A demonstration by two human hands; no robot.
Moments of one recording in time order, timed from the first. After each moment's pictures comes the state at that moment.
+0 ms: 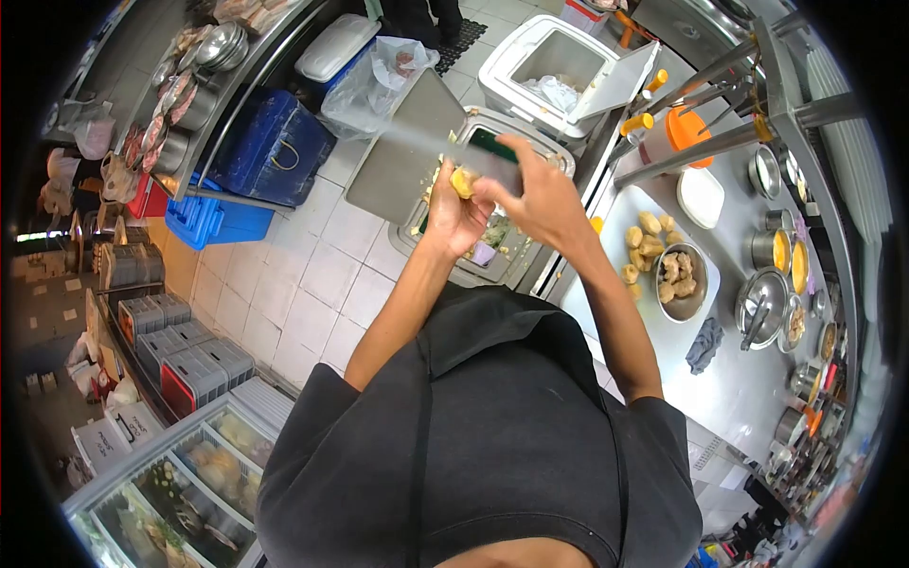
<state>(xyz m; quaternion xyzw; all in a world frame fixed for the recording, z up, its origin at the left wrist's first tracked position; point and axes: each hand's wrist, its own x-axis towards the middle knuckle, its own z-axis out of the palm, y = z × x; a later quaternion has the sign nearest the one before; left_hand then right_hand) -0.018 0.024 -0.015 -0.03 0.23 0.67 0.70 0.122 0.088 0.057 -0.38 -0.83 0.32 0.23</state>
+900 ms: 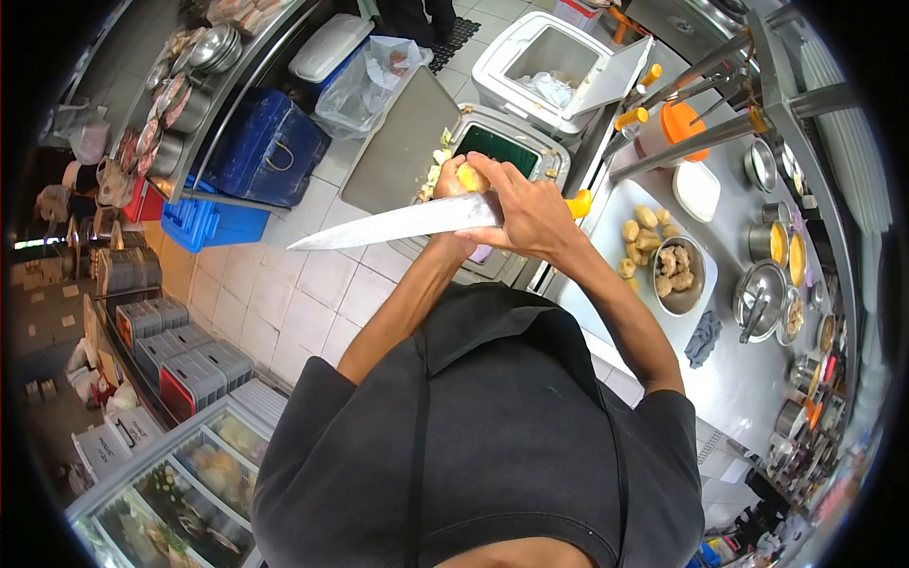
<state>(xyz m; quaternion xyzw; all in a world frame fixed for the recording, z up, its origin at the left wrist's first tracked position) 0.004 0.024 0.020 -0.02 0.30 0.71 0.64 0.126 0.073 0.040 -0.22 -0.93 0.16 0.26</state>
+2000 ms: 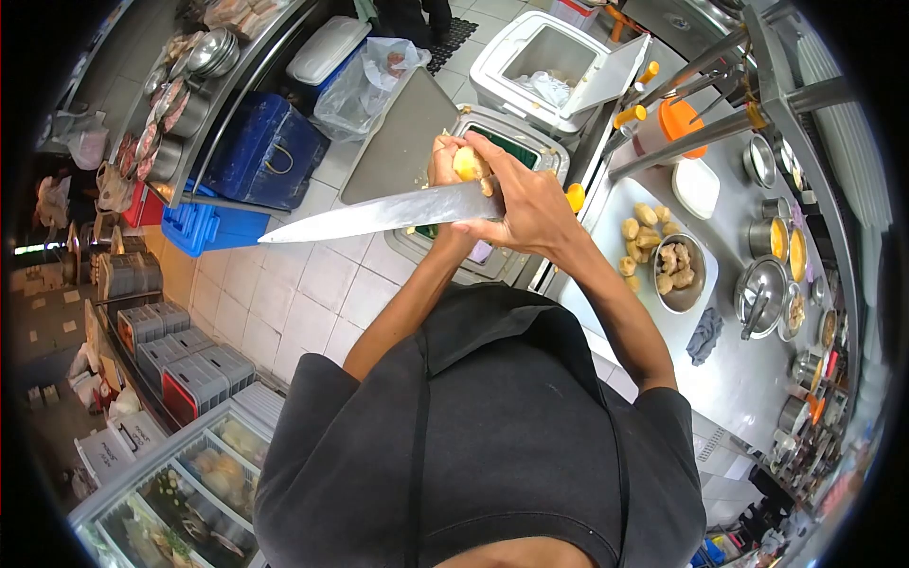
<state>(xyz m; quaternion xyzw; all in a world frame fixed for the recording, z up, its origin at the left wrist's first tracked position) 0.002 0.036 -0.001 0.32 0.48 0.74 0.34 0.121 0.075 0.063 -0.21 -0.90 0.23 0.29</state>
